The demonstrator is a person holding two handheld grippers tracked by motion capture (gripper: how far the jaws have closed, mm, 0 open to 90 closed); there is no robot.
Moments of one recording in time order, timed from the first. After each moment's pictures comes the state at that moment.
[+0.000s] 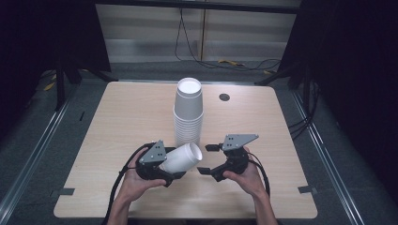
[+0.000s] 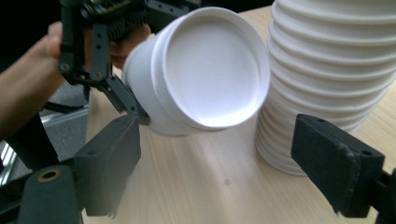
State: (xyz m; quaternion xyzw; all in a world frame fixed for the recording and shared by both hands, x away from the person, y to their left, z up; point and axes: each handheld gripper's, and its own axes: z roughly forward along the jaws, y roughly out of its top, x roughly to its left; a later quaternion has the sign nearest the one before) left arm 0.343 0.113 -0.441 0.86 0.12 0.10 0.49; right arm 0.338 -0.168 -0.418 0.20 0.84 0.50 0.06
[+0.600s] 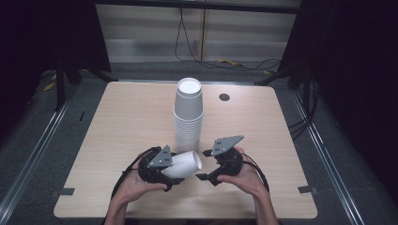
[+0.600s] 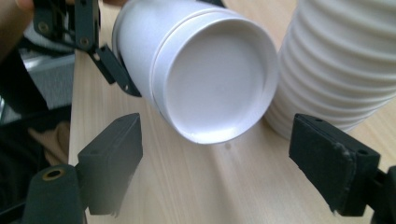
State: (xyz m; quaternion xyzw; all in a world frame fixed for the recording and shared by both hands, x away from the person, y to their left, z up) left arm 0.340 0.101 -0.446 0.91 0.09 0.10 0.40; right arm 0.339 -0.151 -0.425 0.17 0.90 0.40 0.06
